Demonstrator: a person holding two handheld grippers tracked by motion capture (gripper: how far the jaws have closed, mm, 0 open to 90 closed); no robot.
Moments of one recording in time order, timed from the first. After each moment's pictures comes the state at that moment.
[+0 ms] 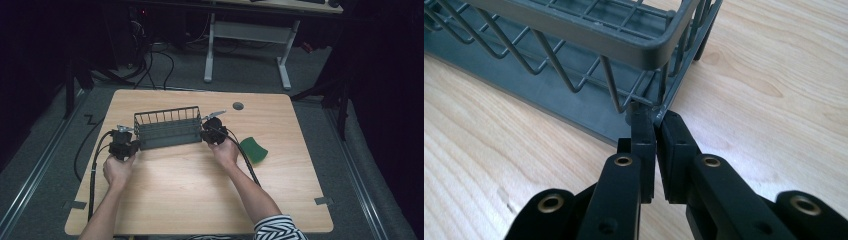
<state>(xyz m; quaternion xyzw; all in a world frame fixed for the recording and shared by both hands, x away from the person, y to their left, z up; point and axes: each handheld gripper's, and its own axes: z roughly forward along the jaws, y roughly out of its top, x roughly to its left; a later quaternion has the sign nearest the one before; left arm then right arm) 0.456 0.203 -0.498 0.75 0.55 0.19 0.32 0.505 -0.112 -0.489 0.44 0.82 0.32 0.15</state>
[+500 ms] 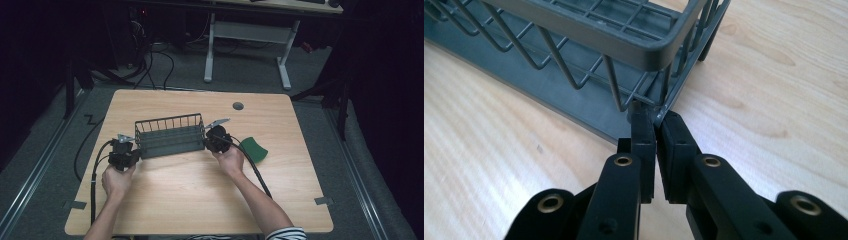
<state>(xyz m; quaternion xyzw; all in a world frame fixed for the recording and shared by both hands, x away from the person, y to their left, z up) 0.418 0.198 -0.496 0.76 0.53 0.18 0.32 0.472 -0.123 -0.488 0.42 0.84 0.32 0.14</state>
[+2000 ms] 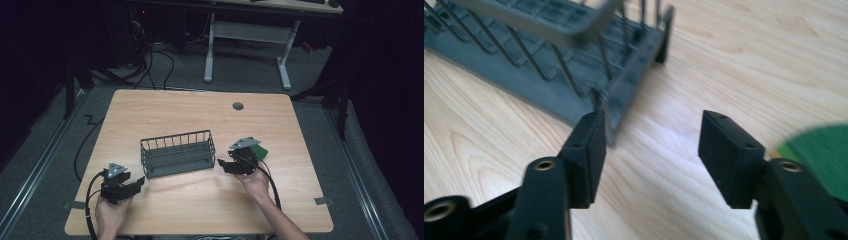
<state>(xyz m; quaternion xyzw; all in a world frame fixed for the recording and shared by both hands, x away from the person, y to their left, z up) 0.334 0.213 -0.517 0.75 0.53 0.17 0.36 0.394 -0.192 -0.480 0.42 0.82 0.35 0.16</state>
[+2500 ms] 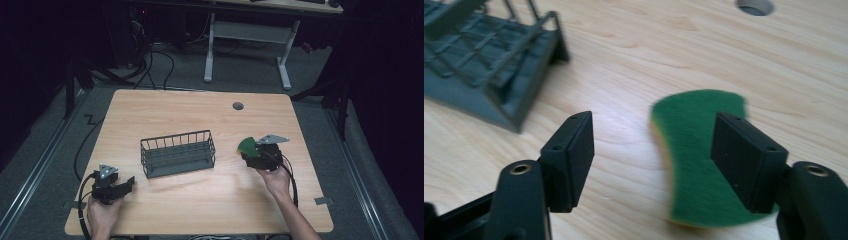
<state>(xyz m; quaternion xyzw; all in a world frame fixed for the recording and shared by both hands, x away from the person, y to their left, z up) 0.346 0.236 -0.531 0.73 0.56 0.21 0.32 0.396 -0.260 -0.468 0.47 0.78 0.35 0.21</state>
